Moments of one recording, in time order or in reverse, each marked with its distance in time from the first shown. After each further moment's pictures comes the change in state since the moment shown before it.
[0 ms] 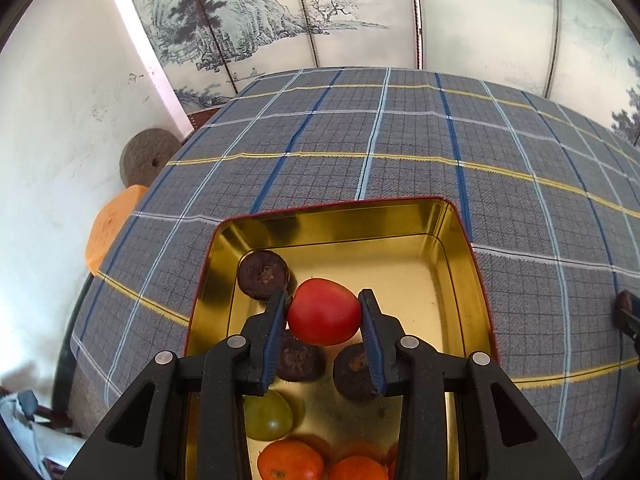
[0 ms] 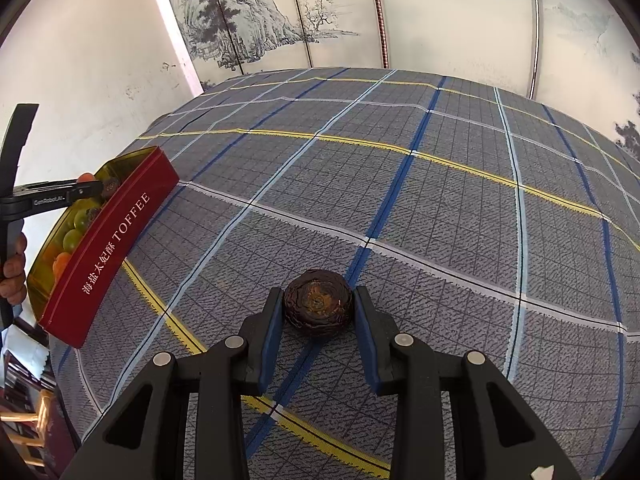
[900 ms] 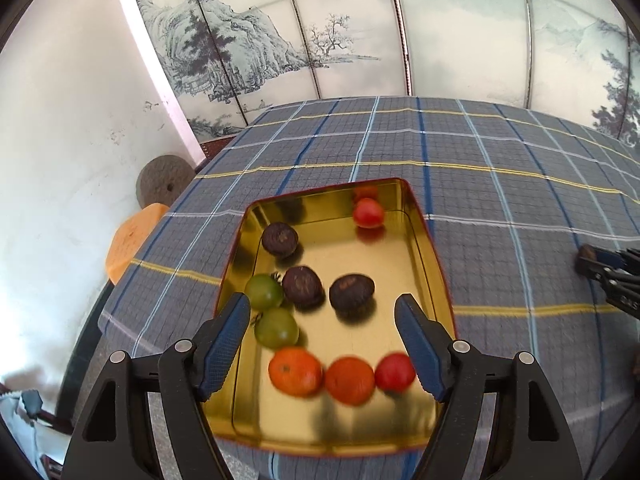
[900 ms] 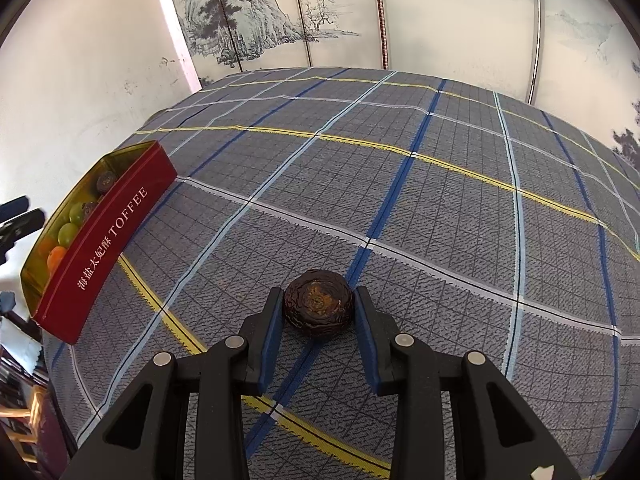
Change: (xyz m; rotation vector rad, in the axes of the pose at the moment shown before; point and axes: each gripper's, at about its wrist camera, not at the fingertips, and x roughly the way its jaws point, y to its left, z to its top) left arm -0.088 -0.007 -0.066 0.015 -0.136 0.026; right arm 0.001 0.004 -0.001 -0.013 0.002 -0.019
